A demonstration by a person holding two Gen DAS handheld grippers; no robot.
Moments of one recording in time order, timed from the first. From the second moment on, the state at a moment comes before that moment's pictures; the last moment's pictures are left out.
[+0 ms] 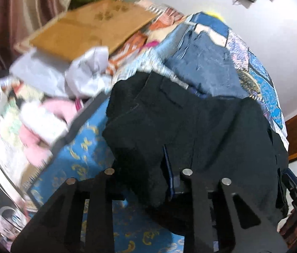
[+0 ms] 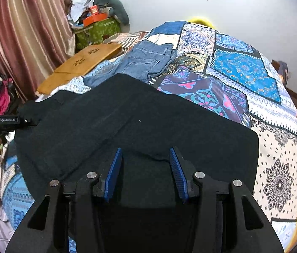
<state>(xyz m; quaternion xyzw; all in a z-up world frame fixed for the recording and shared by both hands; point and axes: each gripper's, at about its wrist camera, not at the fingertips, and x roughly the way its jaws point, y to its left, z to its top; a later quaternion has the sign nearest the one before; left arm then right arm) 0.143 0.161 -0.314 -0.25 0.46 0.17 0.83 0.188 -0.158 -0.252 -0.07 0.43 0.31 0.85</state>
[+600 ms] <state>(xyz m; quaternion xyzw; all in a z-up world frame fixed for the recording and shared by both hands) 0.181 0.028 -0.153 -0.06 0.31 0.03 0.95 0.178 -0.266 -0.234 0.02 0.41 0.23 0.88</state>
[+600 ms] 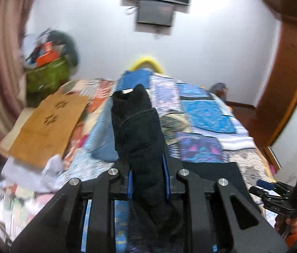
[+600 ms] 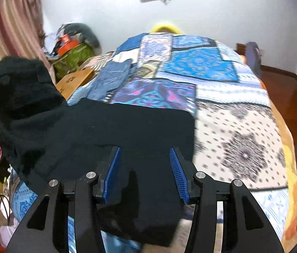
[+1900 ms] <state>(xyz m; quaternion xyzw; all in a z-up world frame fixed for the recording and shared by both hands) 0.222 -0.187 -0.245 0.02 0.51 -0.25 0.83 0.146 -0.318 -0.275 0.08 0.46 0.21 0.86</state>
